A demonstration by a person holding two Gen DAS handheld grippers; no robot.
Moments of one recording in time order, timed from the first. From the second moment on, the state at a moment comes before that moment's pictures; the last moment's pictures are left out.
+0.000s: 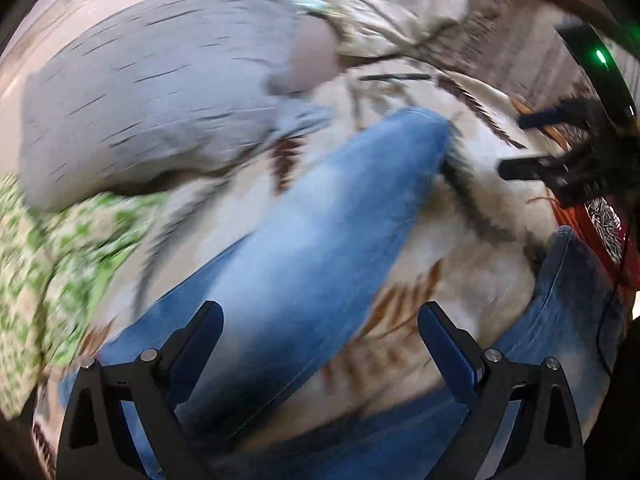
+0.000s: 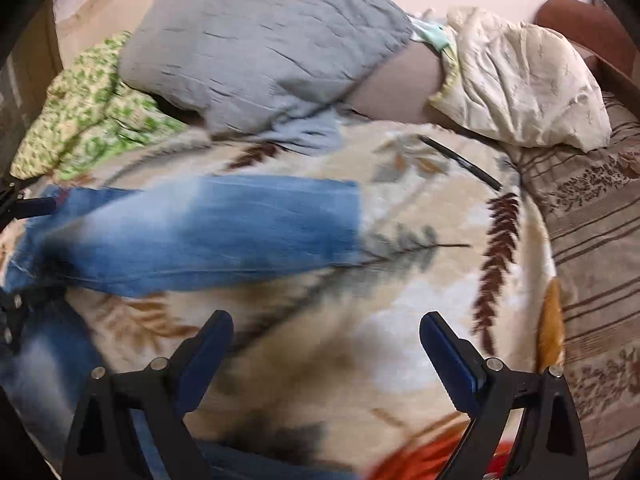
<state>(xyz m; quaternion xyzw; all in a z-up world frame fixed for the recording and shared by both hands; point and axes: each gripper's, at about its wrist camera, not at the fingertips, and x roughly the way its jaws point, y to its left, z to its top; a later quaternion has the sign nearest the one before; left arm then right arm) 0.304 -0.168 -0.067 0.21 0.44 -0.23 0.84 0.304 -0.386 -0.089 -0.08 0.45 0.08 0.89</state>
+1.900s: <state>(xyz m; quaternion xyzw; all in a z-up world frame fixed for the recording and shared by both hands) 0.365 -0.102 -0.042 0.21 0.48 -0.23 0.82 0.362 -0.411 -0.050 0.03 0.50 0.12 0.85</state>
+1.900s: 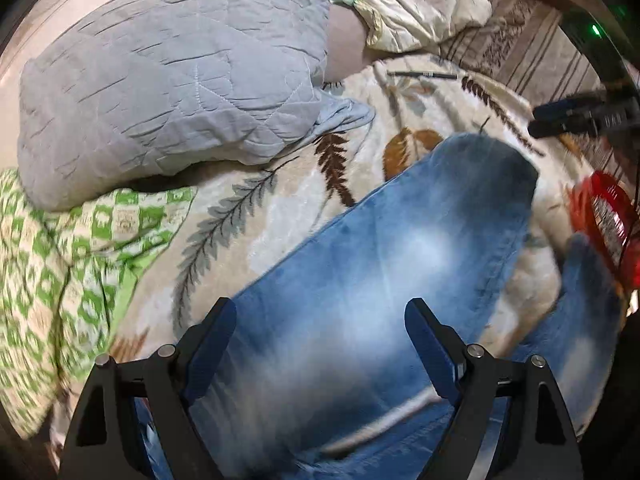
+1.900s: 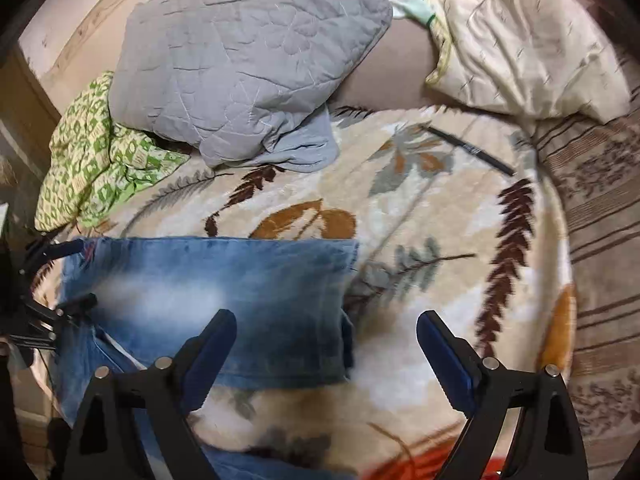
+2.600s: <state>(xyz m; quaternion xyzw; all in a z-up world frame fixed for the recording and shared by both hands) 0.461 -0.157 -0.134 0.23 0.55 -0.31 0.74 0.469 -0.392 -0.133 0.03 0.59 0.16 0.79</state>
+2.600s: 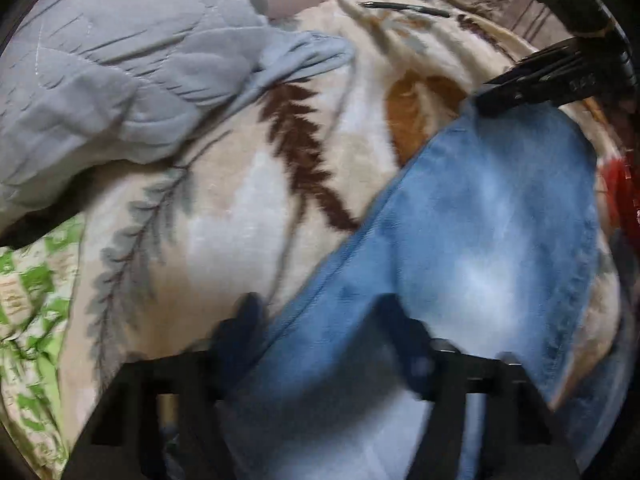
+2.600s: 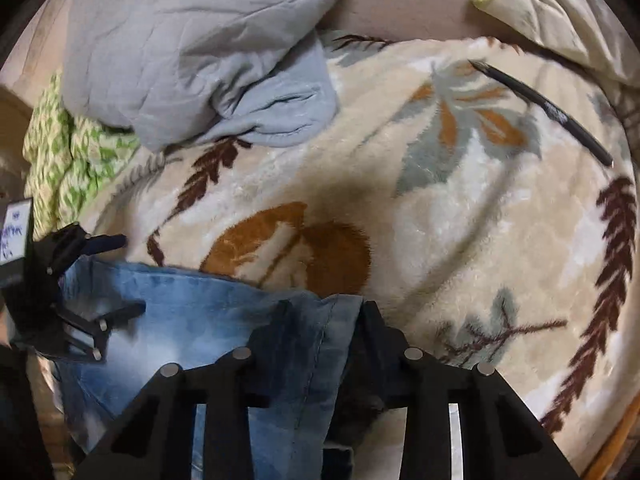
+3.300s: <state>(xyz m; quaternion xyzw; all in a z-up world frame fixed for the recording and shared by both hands) 0.311 -0.129 -0.001 0.23 0.42 -0.35 0.81 0.311 -0.405 -0.029 0.08 0.43 0.21 0.88</state>
